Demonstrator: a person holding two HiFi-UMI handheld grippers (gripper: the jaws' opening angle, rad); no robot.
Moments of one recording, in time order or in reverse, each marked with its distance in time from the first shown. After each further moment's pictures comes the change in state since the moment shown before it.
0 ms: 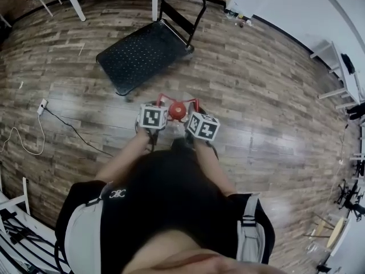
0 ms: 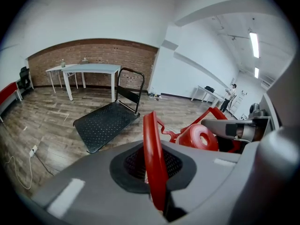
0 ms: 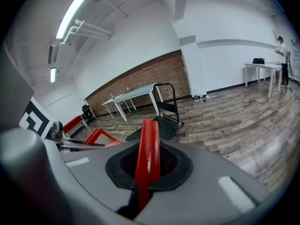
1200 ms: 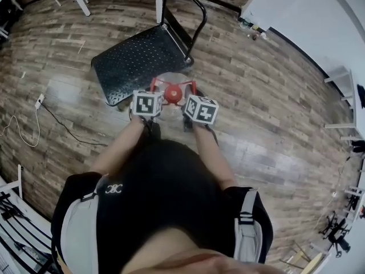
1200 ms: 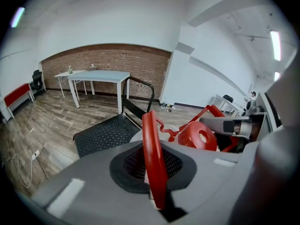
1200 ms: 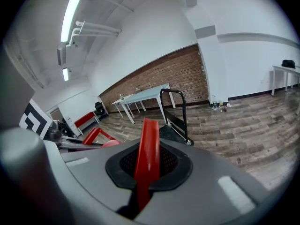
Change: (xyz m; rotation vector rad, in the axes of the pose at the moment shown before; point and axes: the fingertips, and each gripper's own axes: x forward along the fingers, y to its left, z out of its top) left arm 0.140 0.001 0.204 -0.099 -0.066 0.145; right arm 0.176 -0.080 0.199 -0.118 0.033 0.193
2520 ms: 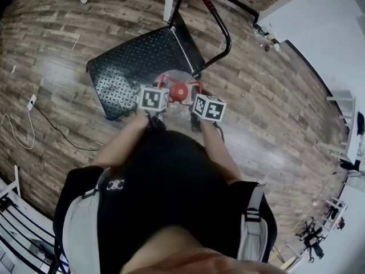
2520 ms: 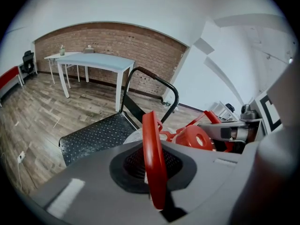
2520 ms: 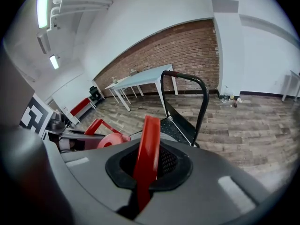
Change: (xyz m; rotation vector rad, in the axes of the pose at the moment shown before) left arm 0.186 0.113 0.142 -0.104 0.126 -0.097; right arm 0.240 -0.026 0.096 -0.019 0.256 -0.008
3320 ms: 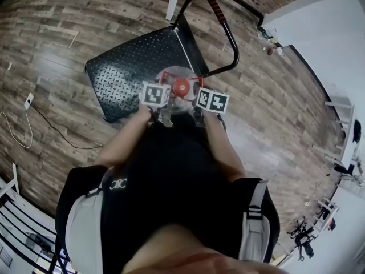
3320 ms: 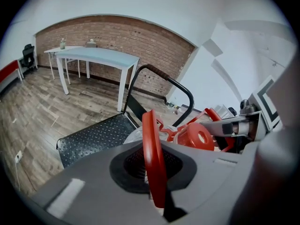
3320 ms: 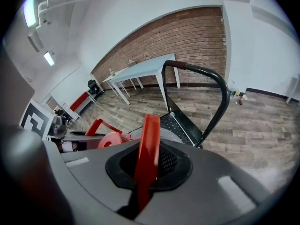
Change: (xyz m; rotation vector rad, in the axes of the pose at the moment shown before) left arm 0.054 0.047 0.046 -0.055 0.033 -0.012; right arm 0.073 -0.009 0.048 -0.008 0.131 -0.011
